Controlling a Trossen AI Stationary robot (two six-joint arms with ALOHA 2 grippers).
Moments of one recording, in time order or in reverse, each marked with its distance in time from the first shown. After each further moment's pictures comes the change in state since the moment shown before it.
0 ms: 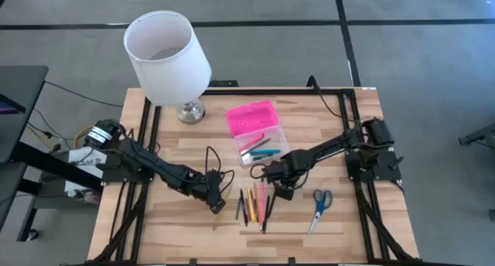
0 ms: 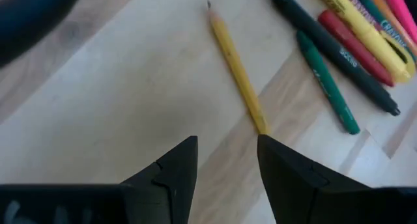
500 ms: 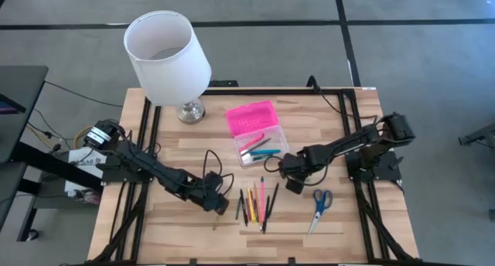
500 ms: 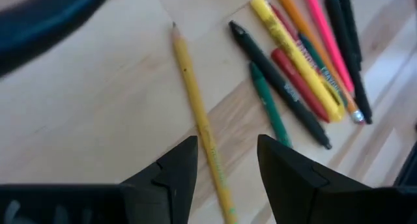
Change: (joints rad) left arm -0.052 0.000 0.032 0.060 -0.103 -0.211; right arm -0.002 -0.235 -0.228 0.117 0.050 0.093
